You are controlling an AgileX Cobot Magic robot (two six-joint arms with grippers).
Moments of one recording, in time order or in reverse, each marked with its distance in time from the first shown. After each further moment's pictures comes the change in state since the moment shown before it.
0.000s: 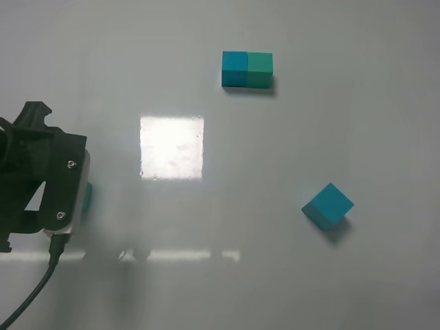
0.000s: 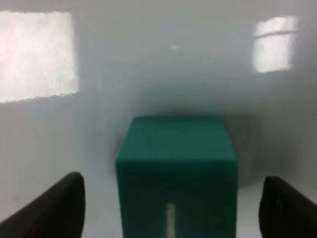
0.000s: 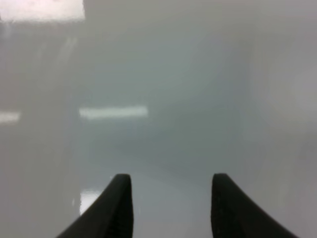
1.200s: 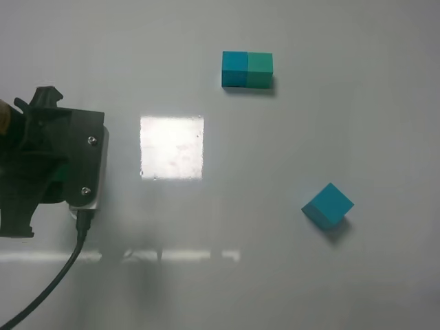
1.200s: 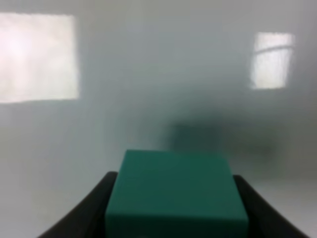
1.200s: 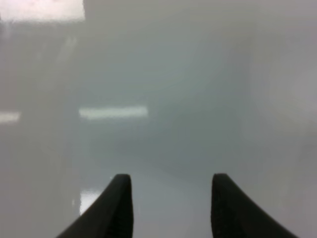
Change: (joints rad) left arm -0.096 0.050 -0.135 0.009 0.072 -0.108; right arm 0.000 0.000 0.000 0.000 0.000 0.000
